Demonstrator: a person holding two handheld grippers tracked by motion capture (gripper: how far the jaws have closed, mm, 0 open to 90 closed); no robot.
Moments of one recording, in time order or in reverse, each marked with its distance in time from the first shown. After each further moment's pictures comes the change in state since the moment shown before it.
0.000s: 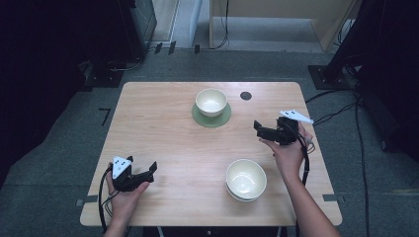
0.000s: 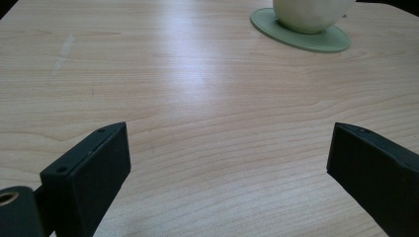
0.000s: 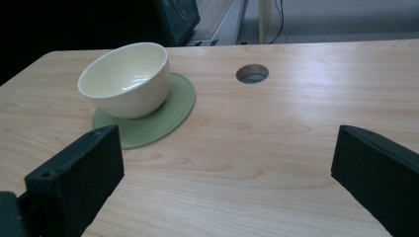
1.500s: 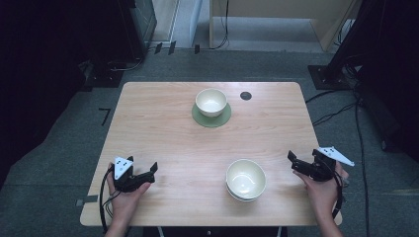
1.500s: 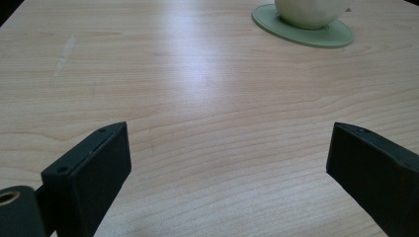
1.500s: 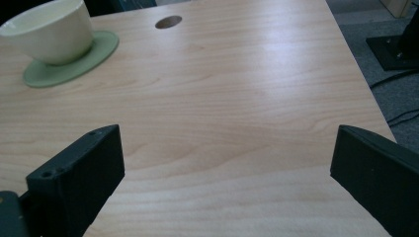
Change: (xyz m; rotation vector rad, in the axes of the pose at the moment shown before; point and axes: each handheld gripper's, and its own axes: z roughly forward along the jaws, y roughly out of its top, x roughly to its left) left arm -0.004 -0.001 0.000 0.006 0.017 0.021; right arm -0.079 -0.086 -0.081 -0.009 -0.120 0.073
